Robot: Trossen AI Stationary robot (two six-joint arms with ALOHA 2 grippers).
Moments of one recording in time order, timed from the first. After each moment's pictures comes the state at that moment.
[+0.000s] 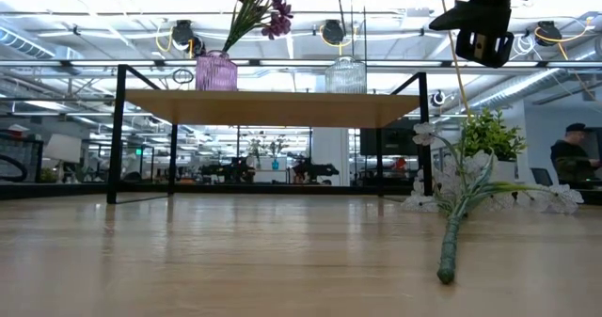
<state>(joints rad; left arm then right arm) -0.02 1.54 1.22 0.76 -0.31 0.45 0.33 1.11 0.72 -0.16 0.06 0.91</state>
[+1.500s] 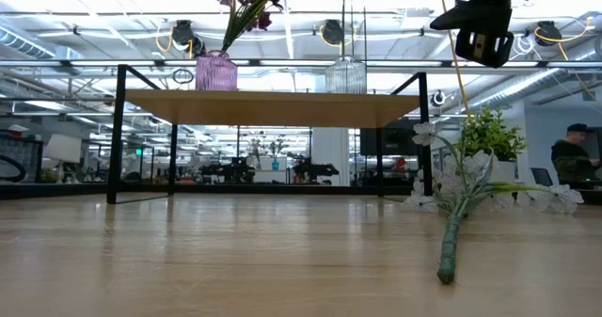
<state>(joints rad) 0.07 1.57 1.30 0.33 -0.31 -0.01 0.34 1.11 0.72 -0.16 0.05 0.90</state>
